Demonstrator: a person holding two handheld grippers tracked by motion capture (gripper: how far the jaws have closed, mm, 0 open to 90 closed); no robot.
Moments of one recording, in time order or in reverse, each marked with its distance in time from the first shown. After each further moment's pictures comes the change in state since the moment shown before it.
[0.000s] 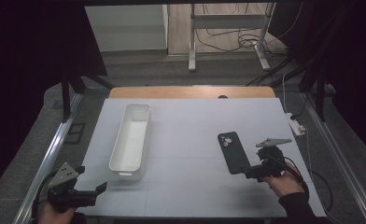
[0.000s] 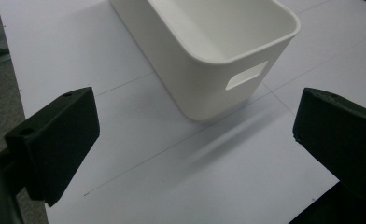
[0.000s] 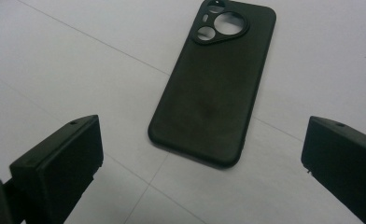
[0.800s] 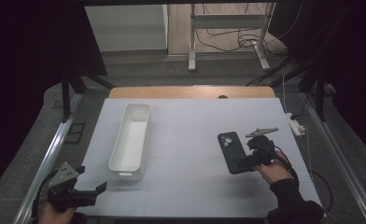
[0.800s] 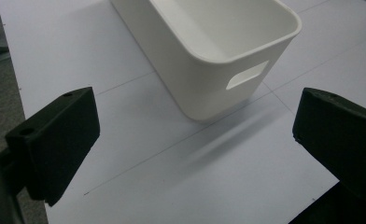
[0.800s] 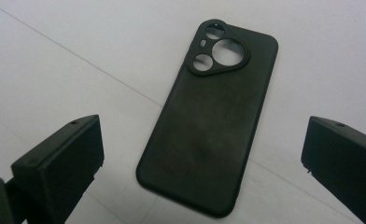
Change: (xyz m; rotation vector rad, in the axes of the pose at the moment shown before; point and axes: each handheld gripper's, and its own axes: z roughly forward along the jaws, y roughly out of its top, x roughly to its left) left arm 0.001 0.000 0.000 0.001 -0.001 -0.005; right arm 0.000 0.032 0.025 0.032 -0.024 -0.049
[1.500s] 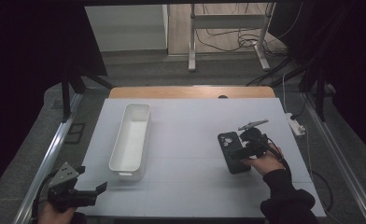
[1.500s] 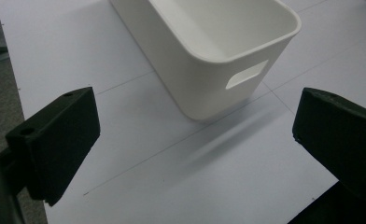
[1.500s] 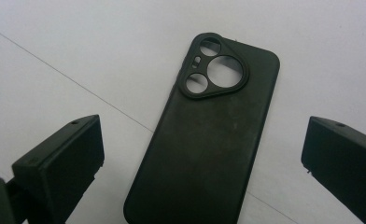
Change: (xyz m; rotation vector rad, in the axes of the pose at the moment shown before) left arm 0.000 0.000 0.000 0.004 -0.003 0.004; right arm -0.003 0.023 0.022 0.052 -0.015 0.006
